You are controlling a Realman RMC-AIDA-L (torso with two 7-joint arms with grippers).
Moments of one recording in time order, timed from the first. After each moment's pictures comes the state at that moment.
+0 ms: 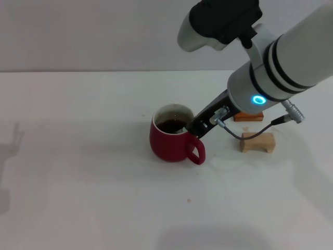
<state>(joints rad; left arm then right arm) -0.28 -2.06 -1.03 -0.21 2.25 1.23 0.01 0.80 2.08 1.45 1.48 -2.59 1.46 -0.15</state>
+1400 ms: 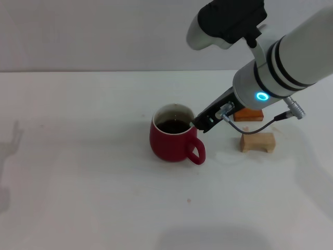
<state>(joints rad) -0.28 -2.06 -1.04 -0.21 2.25 1.23 0.02 0.80 2.07 1.48 1.39 -2.60 1.38 -0.20</state>
